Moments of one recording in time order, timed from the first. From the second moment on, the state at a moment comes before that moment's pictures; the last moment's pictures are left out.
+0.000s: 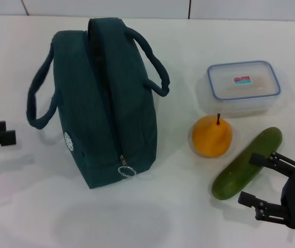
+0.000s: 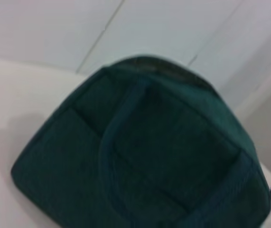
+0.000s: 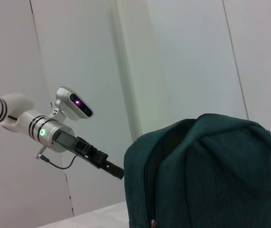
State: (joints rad) left arm -0.30 -1.87 0.43 0.85 2.10 1.97 -1.87; right arm 0.31 2.02 -0.97 -0.26 -1.55 -1.73 0.77
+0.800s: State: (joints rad) left arm -0.46 -1.81 0.47 0.88 2.06 1.98 -2.28; right arm 0.31 2.02 -0.97 -0.26 -1.55 -1.73 0.77
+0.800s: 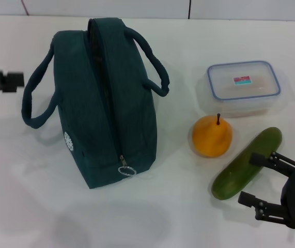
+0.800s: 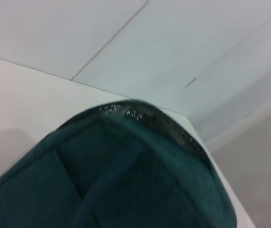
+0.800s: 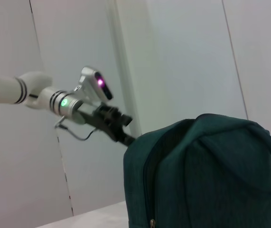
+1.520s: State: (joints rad) left arm -0.66 -1.82 0.52 0.95 2.23 1.96 -2.57; right arm 0.32 2.02 -0.97 -0.26 -1.55 -1.72 0.77
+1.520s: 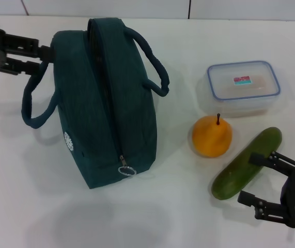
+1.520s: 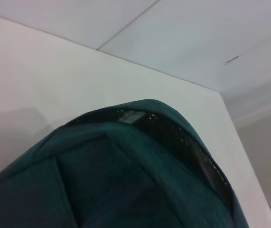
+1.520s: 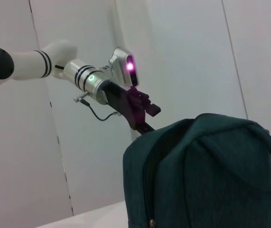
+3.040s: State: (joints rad) left arm -0.66 -1.89 0.66 1.00 2.27 1.86 -2.60; right arm 0.31 2.02 -0.97 -0.26 -1.55 -1.72 0.77
